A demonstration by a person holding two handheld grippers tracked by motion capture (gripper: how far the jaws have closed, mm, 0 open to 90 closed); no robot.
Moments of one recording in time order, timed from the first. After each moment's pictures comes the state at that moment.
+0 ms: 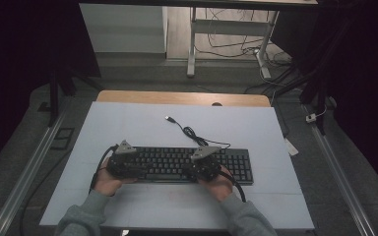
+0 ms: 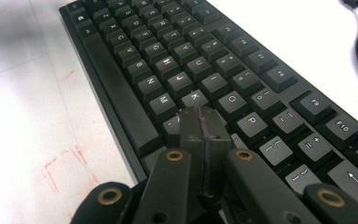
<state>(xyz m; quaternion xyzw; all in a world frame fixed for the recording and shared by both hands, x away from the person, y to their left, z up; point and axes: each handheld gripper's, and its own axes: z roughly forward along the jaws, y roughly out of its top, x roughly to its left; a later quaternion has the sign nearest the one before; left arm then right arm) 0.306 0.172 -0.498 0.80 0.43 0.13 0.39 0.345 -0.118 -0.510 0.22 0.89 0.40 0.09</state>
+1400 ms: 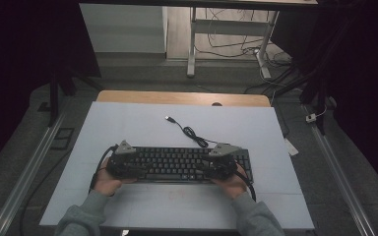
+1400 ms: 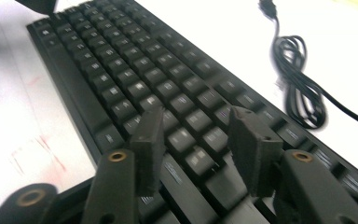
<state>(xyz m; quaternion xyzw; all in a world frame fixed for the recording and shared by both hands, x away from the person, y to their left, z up) 0.306 0.172 -0.499 0.80 0.43 0.13 0.39 0.347 -0.166 -0.500 0.26 0.86 0.43 0.14</state>
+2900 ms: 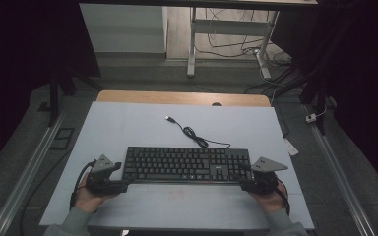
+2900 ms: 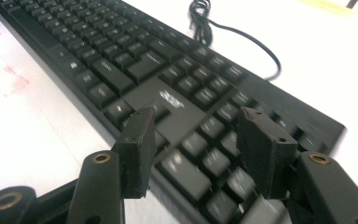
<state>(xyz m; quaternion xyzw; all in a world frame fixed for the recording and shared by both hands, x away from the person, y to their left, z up) 0.251 0.214 -0.510 0.78 0.46 0.15 0.40 0.307 -0.276 -0.498 0.30 0.83 0.43 0.20</state>
